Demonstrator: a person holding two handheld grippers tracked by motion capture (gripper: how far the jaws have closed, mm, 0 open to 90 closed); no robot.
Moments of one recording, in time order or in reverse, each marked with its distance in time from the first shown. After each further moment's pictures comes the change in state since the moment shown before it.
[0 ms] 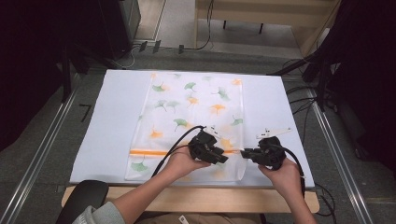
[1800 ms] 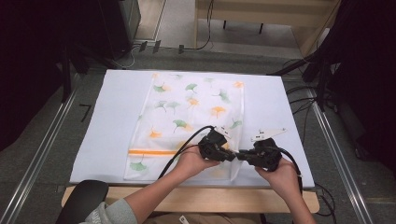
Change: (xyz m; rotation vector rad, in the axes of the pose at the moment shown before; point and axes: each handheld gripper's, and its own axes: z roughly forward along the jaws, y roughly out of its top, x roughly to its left) left arm -0.006 0.017 0.019 0.014 -0.028 -0.014; right arm 0.014 0.006 0.001 0.002 0.055 -0.099
